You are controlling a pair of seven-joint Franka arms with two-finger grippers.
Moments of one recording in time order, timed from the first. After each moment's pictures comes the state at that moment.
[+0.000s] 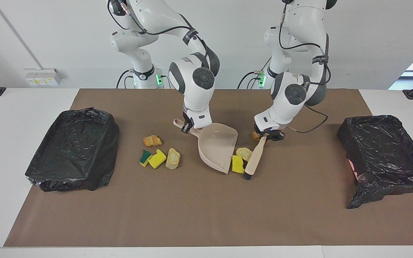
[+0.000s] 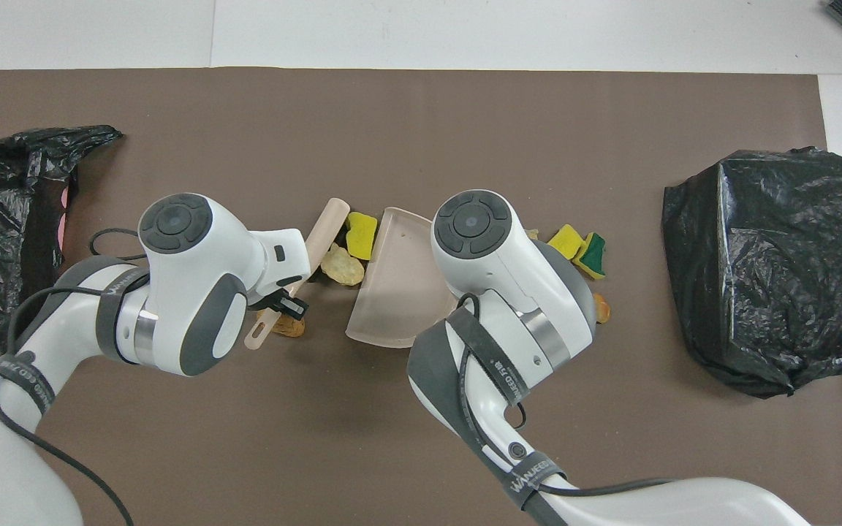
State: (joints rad) left arm -0.38 0.19 -0.04 -2.05 -0.12 2.12 0.24; right arm 0.52 0.32 0.03 -1.72 -0.10 1.81 -0.58
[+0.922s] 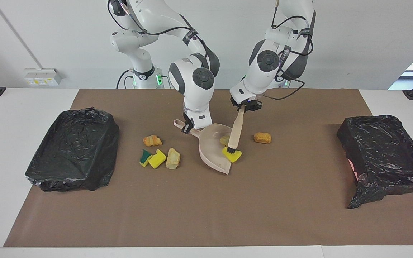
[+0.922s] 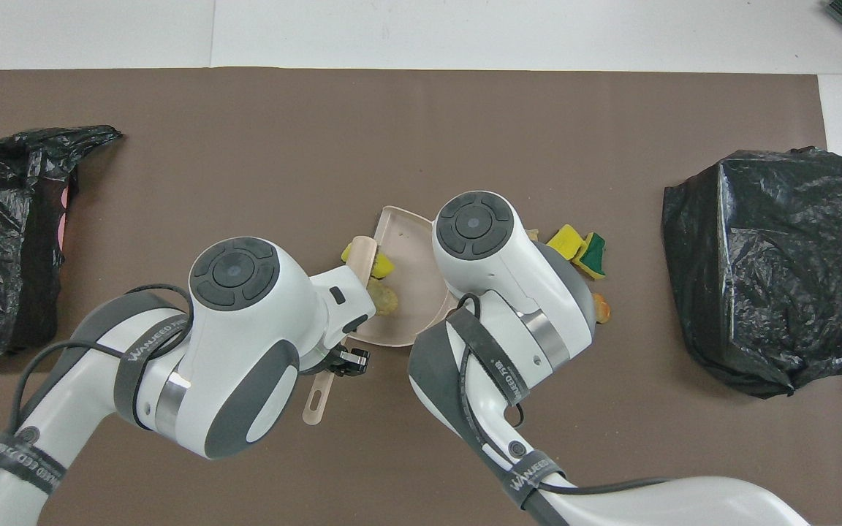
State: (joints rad) left arm -0.54 0.02 -0.05 -2.04 -0.20 1.87 -0.26; right arm 0.52 0.32 0.02 -1.73 -0.08 1.83 -0.58
